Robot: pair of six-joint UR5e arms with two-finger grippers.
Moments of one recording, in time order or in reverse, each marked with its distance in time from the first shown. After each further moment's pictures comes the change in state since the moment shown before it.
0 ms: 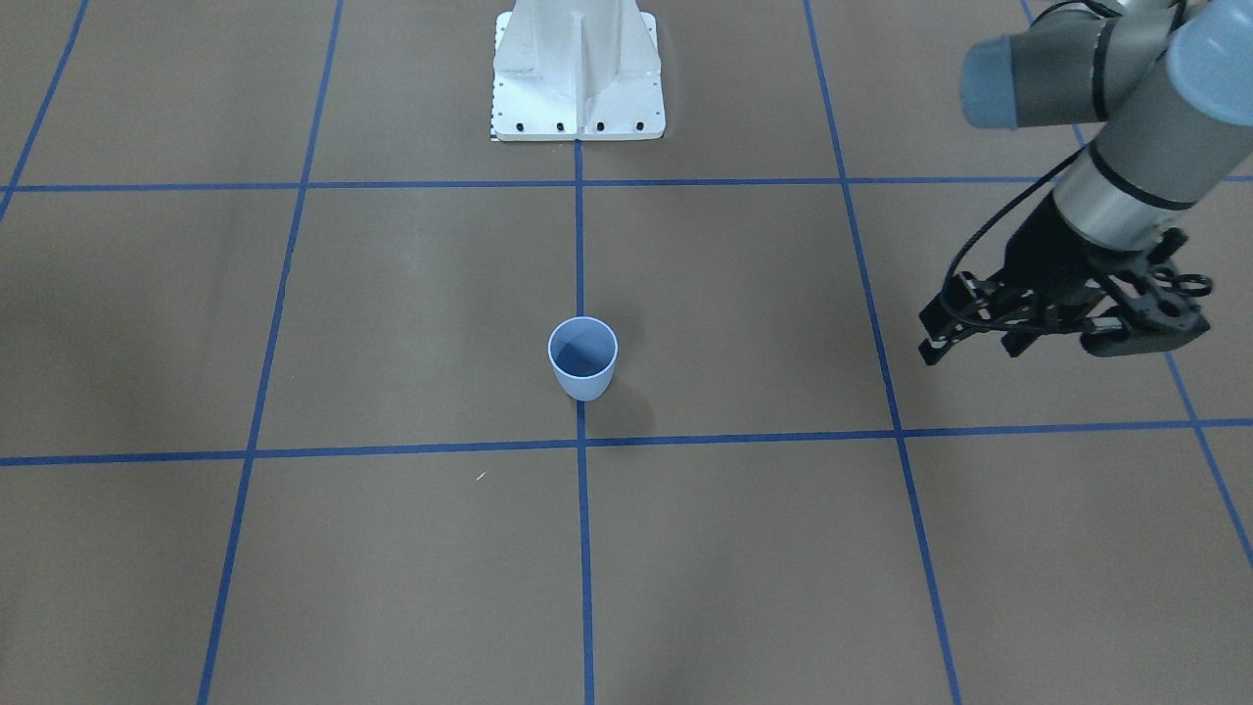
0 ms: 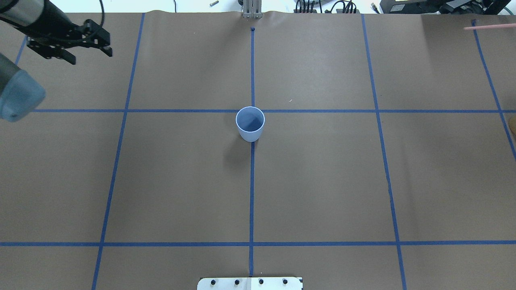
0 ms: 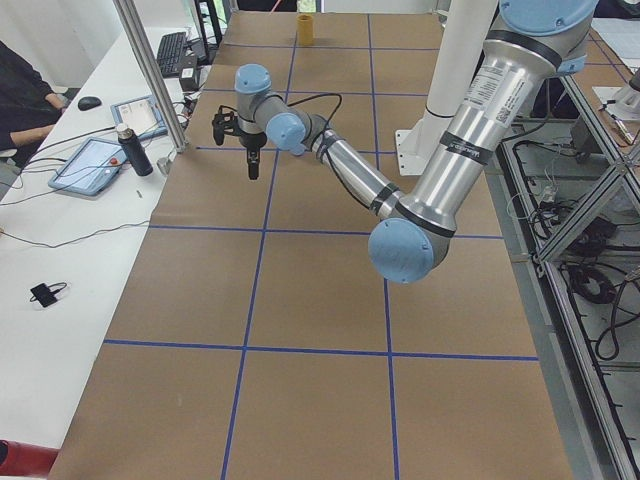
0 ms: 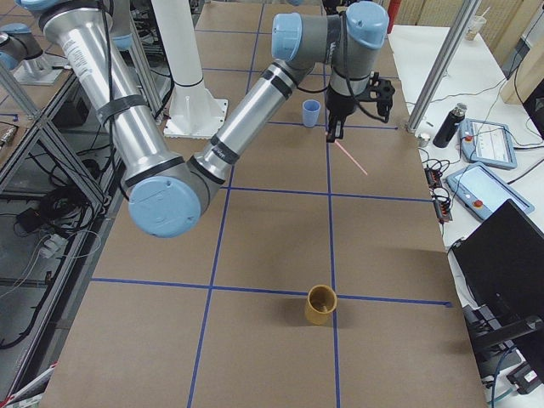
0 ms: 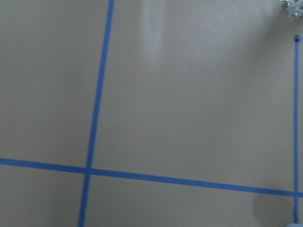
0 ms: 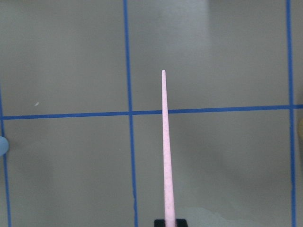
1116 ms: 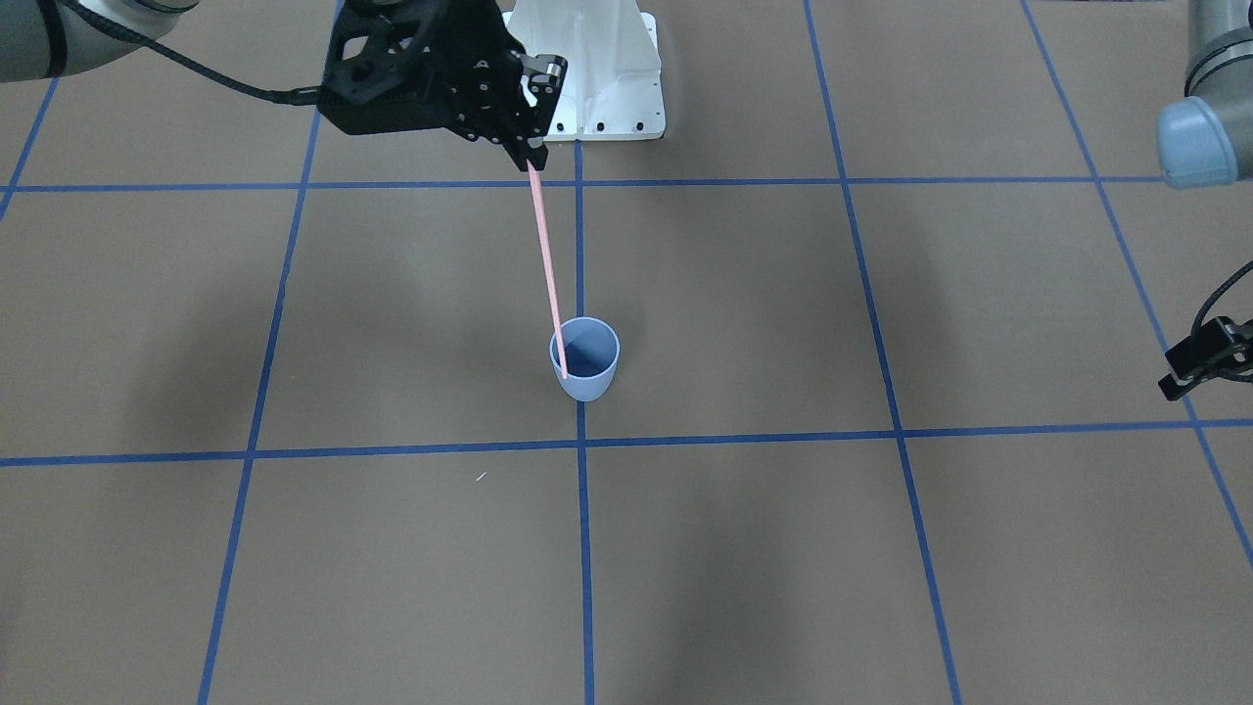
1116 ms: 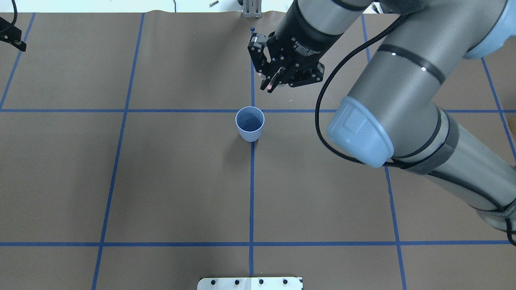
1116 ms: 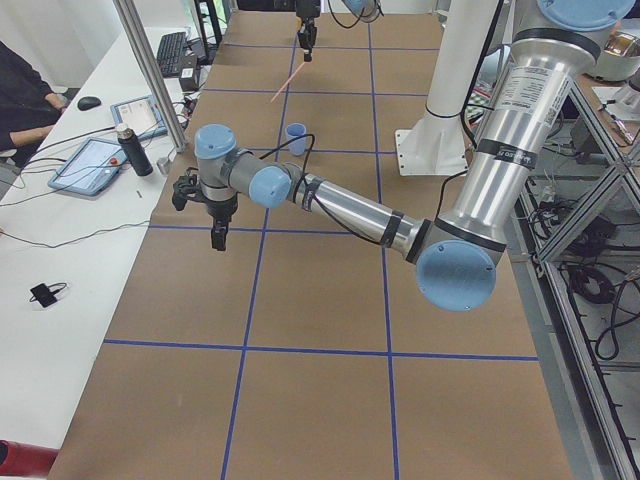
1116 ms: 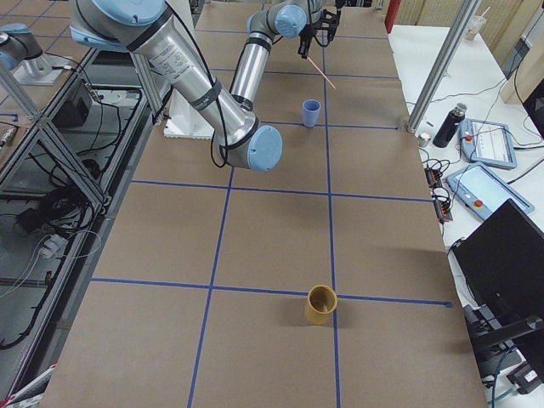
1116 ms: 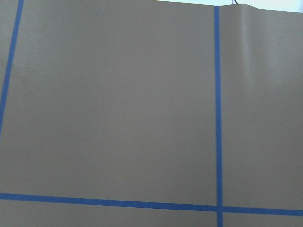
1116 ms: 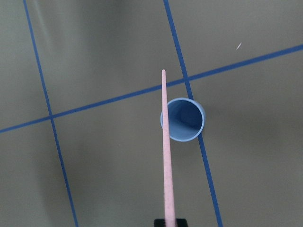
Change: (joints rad) left arm -0.200 0.104 0.168 -0.012 -0.030 0.415; right arm -0.715 0.324 -0.077 0.631 -0.253 1.241
